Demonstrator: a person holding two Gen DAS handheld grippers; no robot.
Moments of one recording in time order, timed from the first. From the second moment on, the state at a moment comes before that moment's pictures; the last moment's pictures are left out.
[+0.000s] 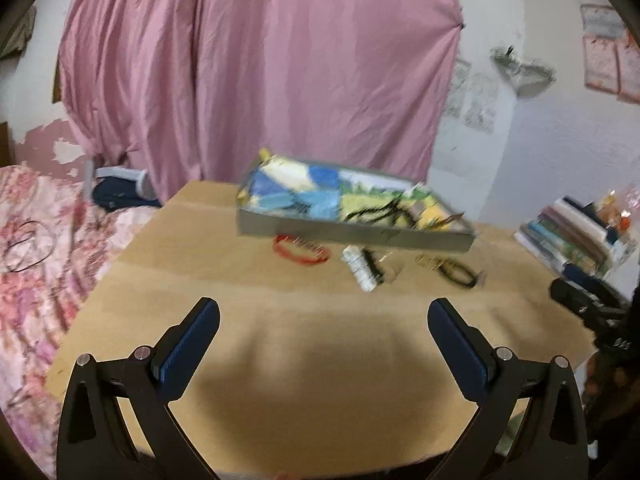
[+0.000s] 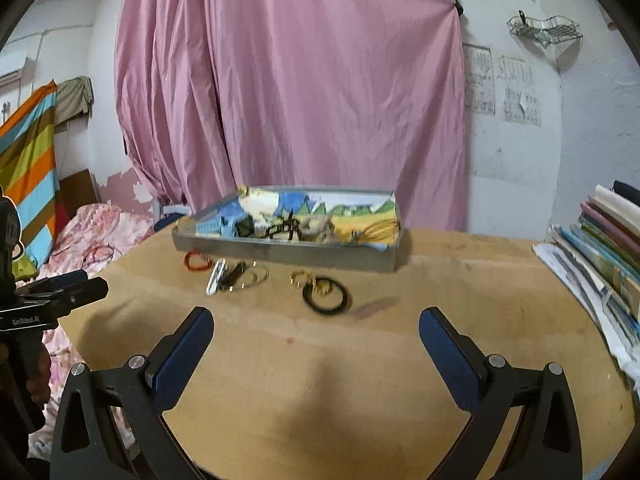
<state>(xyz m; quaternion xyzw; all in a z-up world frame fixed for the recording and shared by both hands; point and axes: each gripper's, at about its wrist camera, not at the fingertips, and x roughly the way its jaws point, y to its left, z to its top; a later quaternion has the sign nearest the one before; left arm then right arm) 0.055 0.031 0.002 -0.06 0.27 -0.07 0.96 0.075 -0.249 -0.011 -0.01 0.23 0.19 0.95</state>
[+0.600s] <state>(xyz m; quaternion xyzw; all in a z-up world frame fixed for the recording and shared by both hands) 0.073 0.063 -0.019 -0.06 0.35 -0.06 0.93 0.106 -0.238 -0.043 -0.03 0.35 0.20 0.91</state>
